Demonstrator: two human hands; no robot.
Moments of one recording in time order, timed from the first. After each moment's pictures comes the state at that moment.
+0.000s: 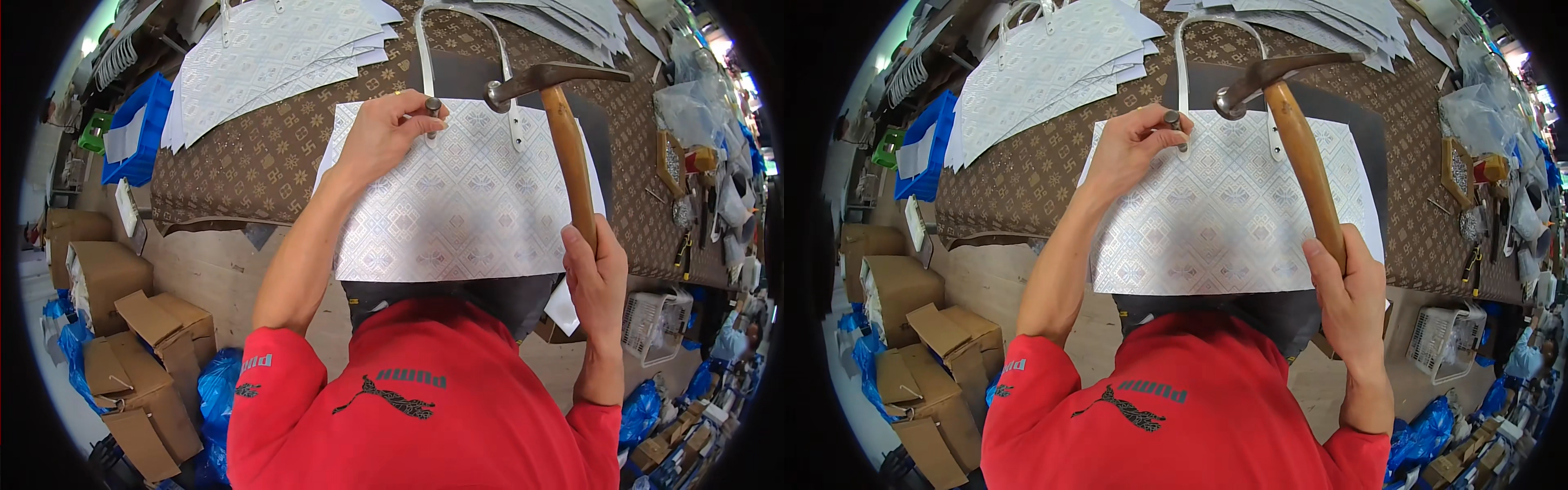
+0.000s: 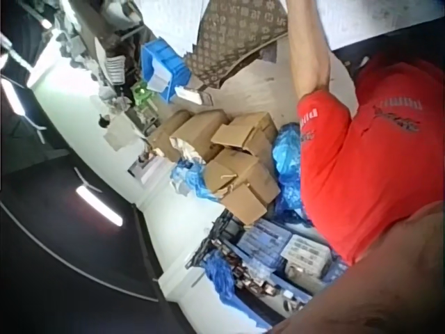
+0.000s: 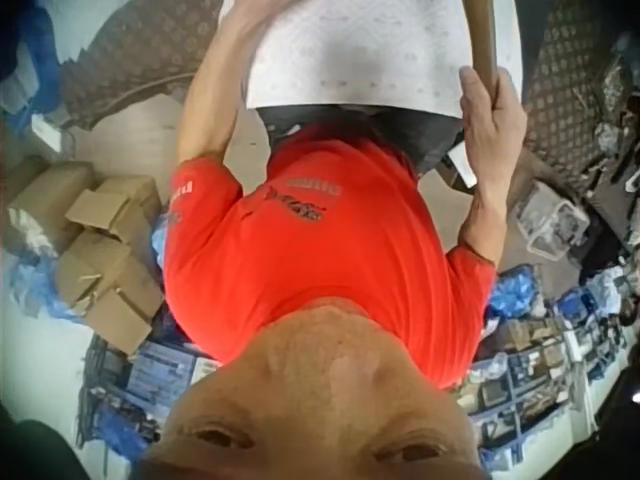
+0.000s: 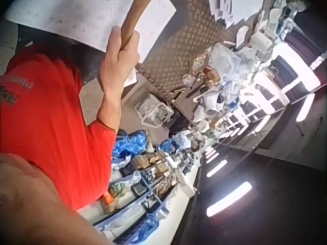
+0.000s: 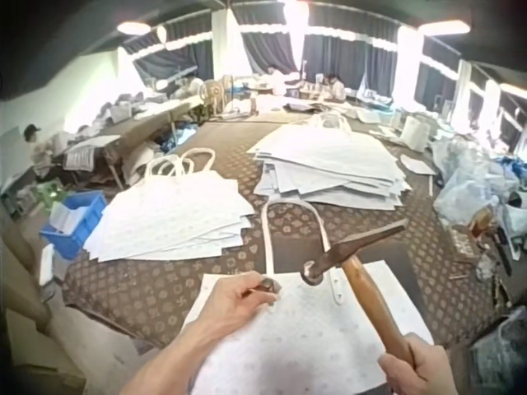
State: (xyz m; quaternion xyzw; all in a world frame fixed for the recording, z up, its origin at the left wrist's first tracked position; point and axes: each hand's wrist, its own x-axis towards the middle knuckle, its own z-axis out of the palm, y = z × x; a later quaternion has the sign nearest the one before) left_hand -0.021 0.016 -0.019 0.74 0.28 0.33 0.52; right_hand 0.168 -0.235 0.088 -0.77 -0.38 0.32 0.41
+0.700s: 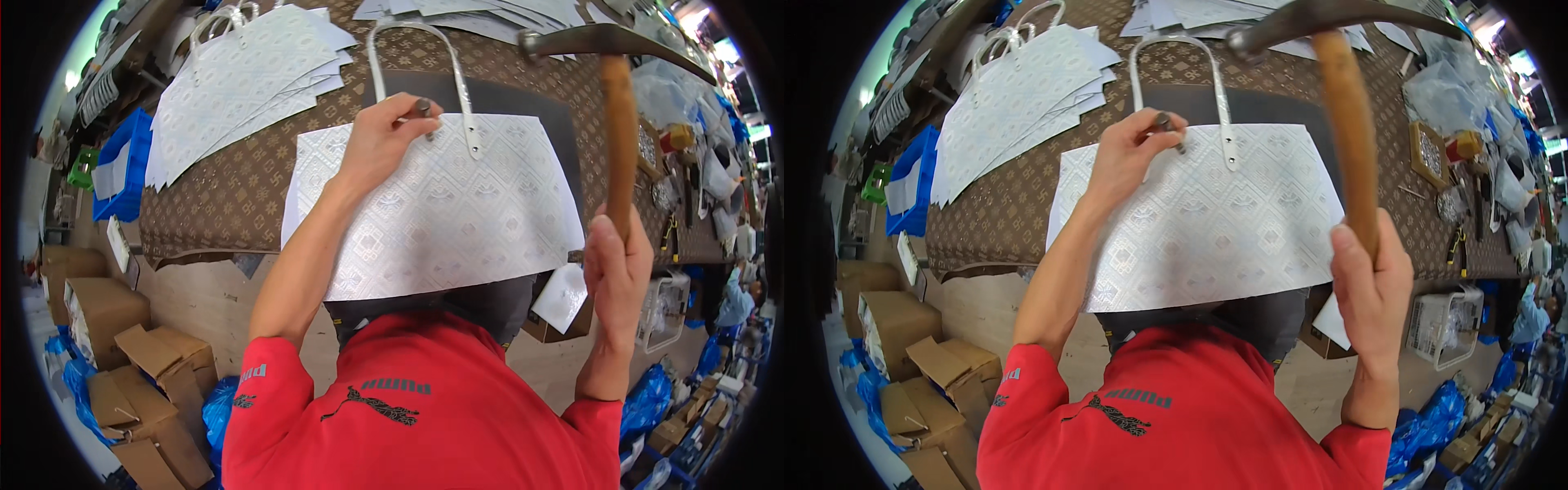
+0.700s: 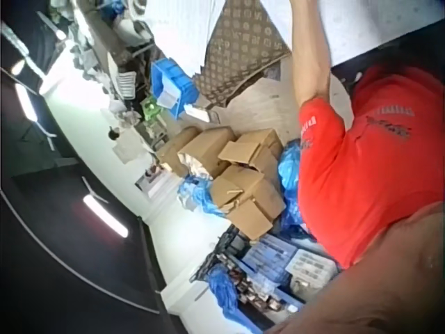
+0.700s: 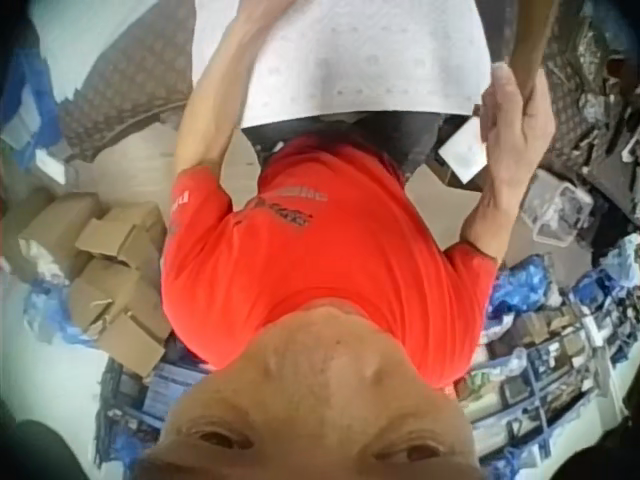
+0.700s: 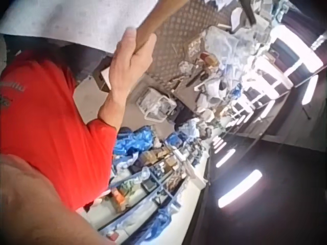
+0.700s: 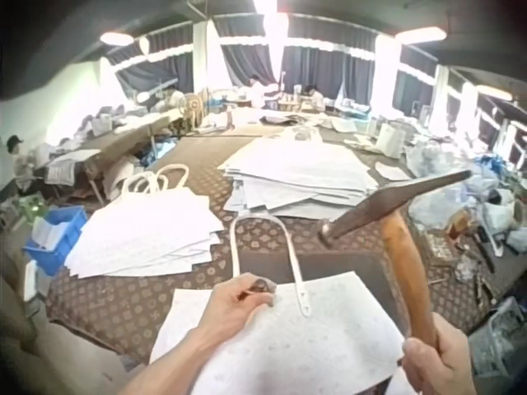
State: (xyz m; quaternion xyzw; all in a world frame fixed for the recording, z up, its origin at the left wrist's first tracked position) left_hand 0.034 0.004 0.000 0.72 0.28 0.34 0.53; right_hand 0.196 -0.250 0.115 -0.74 -0.37 0.25 0.51
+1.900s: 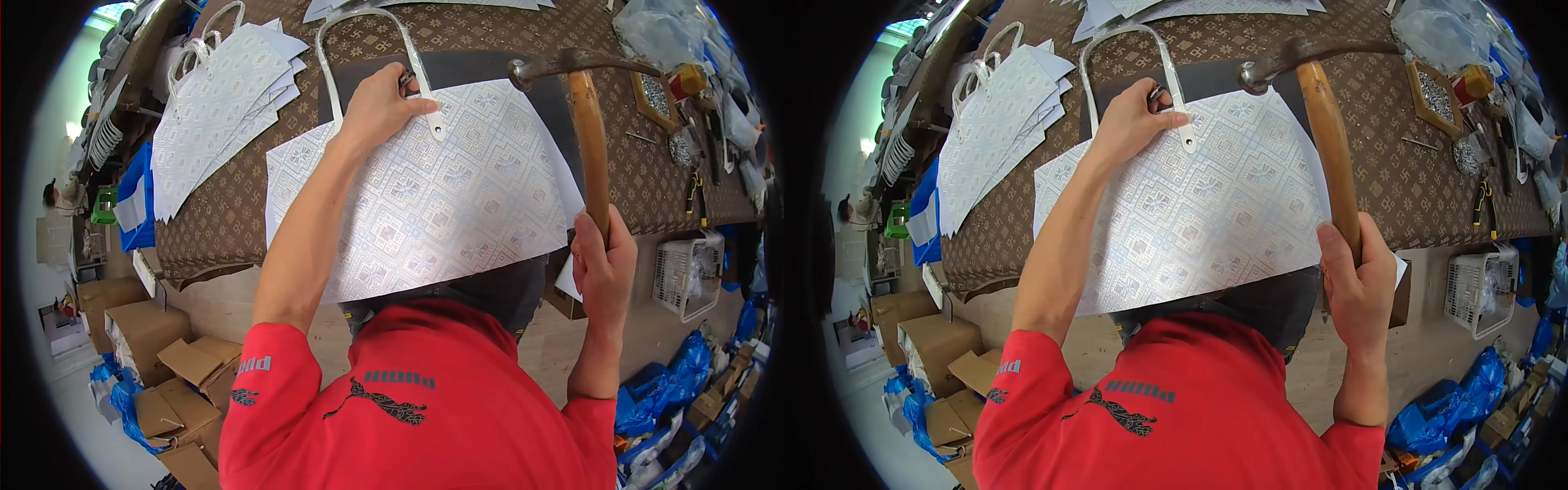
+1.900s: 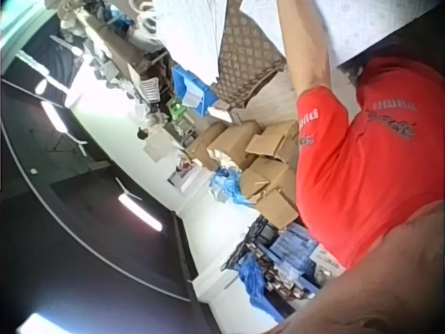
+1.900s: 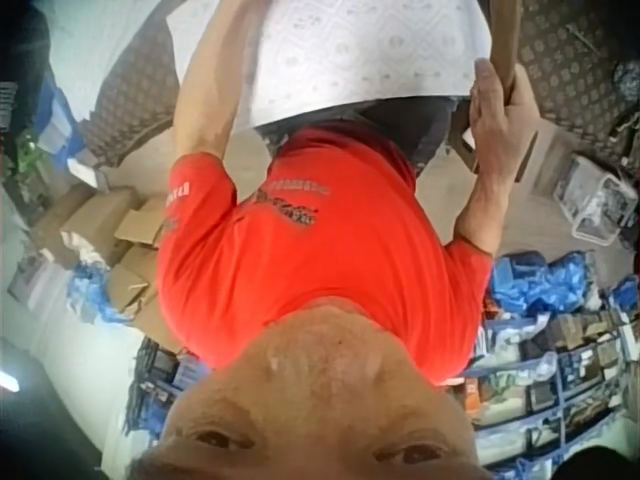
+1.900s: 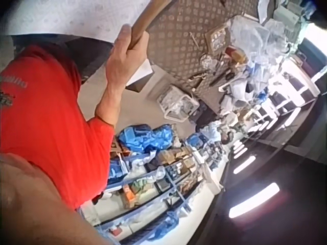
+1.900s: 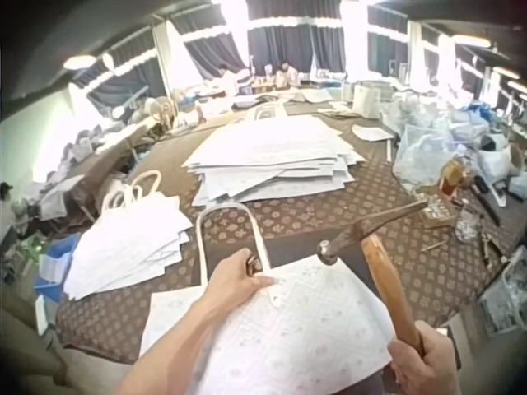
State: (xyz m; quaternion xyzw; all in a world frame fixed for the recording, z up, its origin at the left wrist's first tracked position) left_hand 0.118 0.025 -0.011 0.85 0.37 0.15 0.36; right_hand 0.237 -0.290 0.057 -0.72 -0.23 0.30 0.58
